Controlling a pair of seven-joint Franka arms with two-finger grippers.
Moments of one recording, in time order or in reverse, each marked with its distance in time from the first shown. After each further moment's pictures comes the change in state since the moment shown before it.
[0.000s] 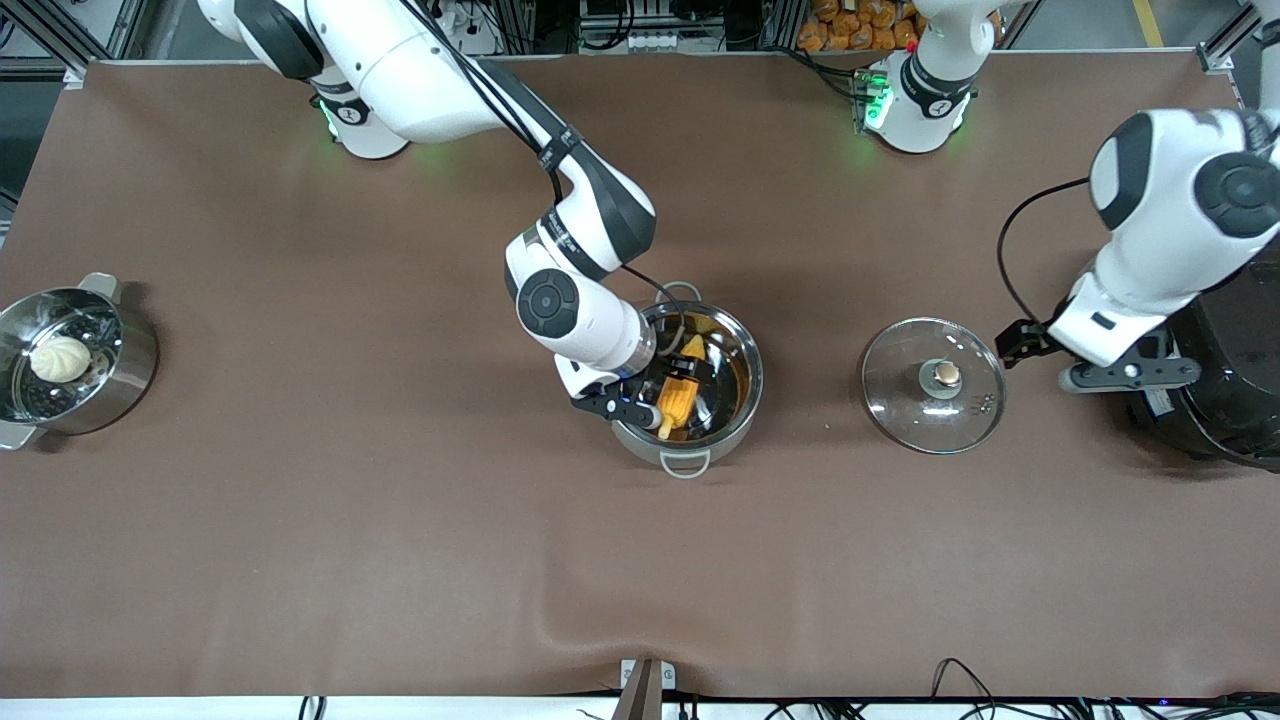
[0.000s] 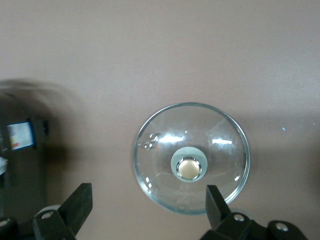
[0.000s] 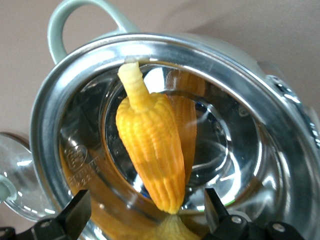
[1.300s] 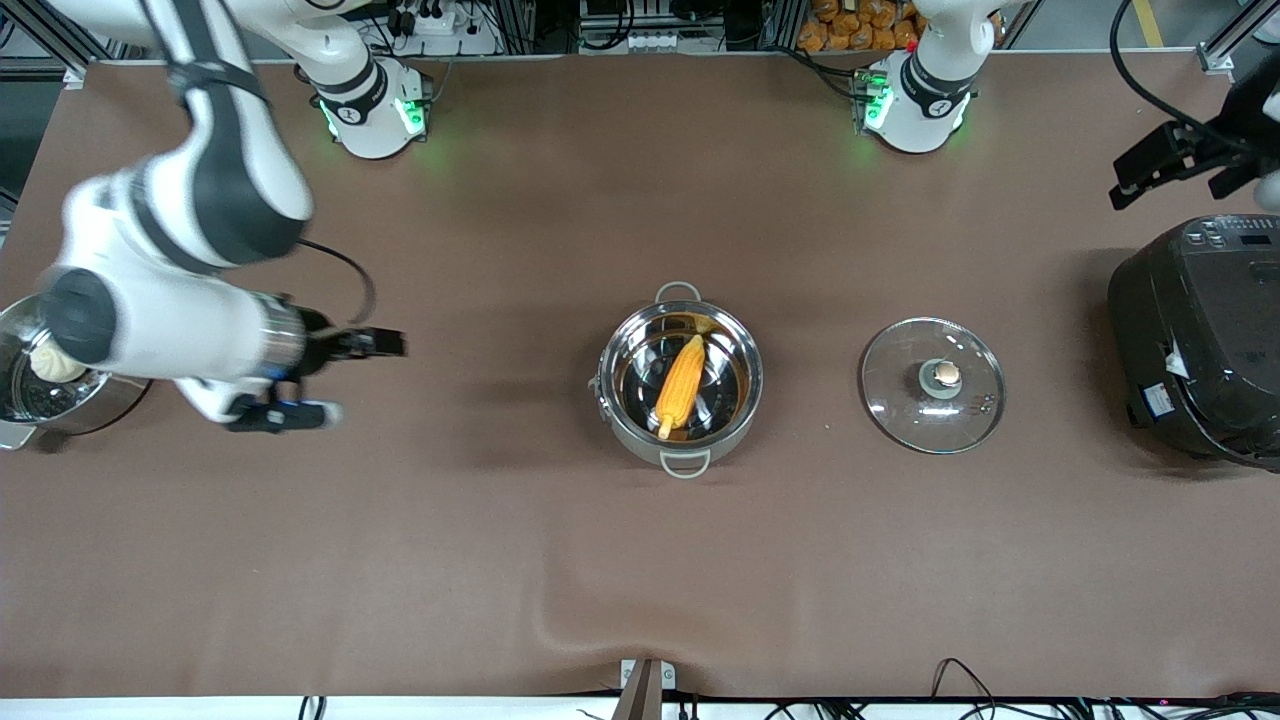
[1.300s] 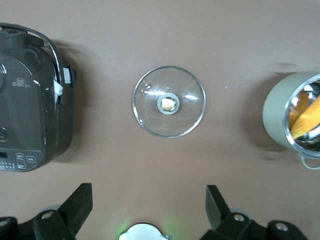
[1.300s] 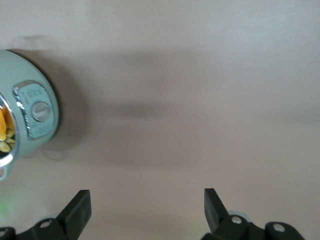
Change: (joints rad) left arm 0.001 -0.141 0.013 0.494 -0.176 -0.692 0.000; right arm -0.521 -0.490 -0.026 -0.284 -0.214 -0.575 -0.704
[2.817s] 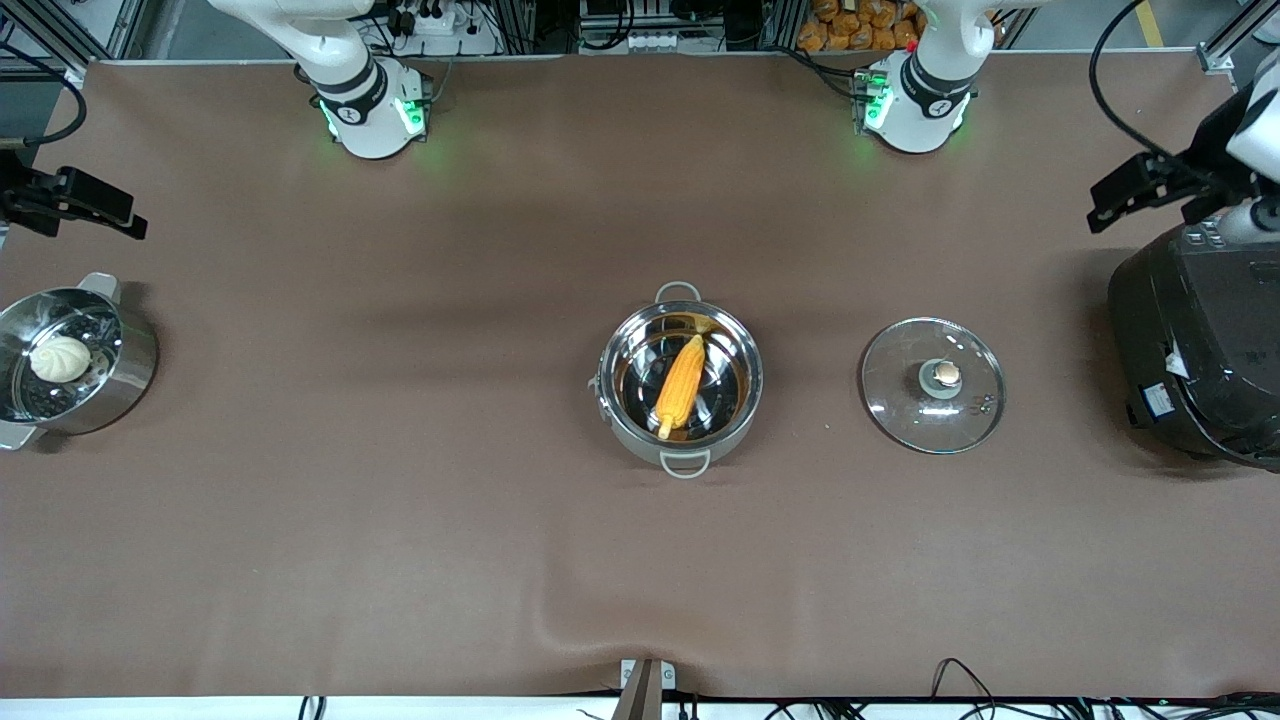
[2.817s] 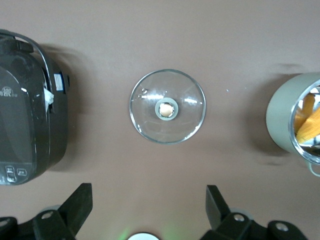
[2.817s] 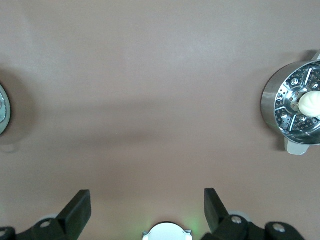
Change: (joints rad) left arm -0.230 0.040 0.198 -0.074 0.037 0.103 0.000; right arm -0.178 -0.290 -0.033 0.067 -0.182 -0.249 -0.090
